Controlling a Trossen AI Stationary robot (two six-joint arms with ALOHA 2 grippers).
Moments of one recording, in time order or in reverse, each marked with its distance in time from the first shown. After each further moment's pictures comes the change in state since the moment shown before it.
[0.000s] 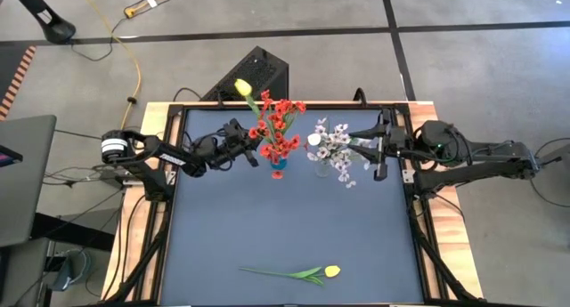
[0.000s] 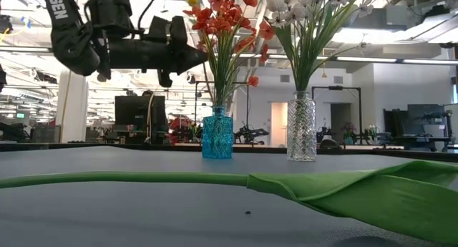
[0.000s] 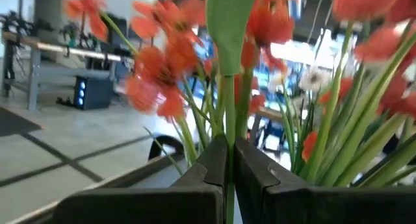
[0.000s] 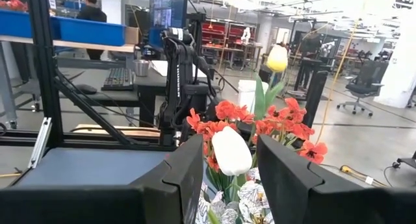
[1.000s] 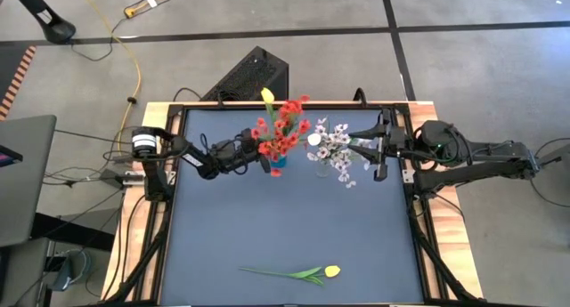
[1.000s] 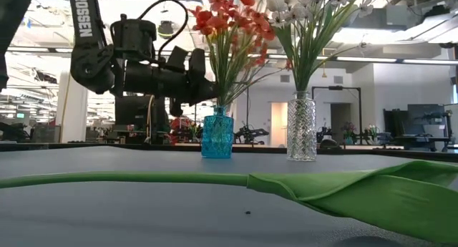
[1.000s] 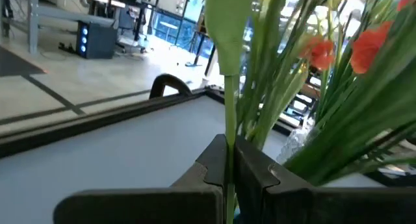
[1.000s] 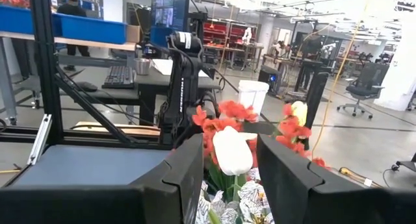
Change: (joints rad) left arm -0.021 0.261 0.090 -0.017 -0.020 -0.109; right arm 0.000 -0.001 0.001 -0.002 -0.005 -0.014
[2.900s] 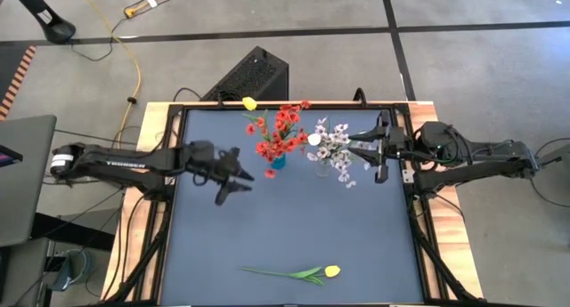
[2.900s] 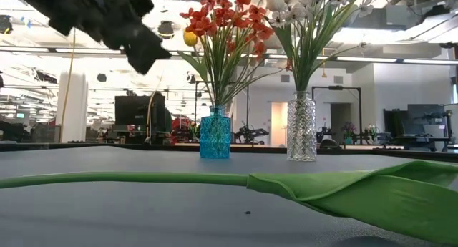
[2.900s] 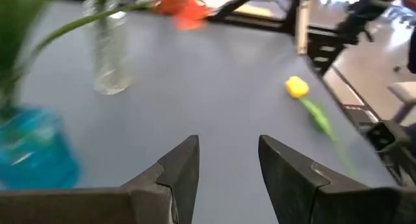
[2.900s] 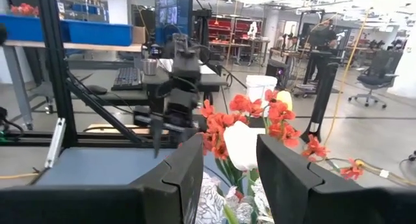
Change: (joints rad) left arm -0.155 -0.837 -0.001 -1.271 0.512 0.206; right arm 0.019 0.000 0.000 -0.017 -0.002 0.058
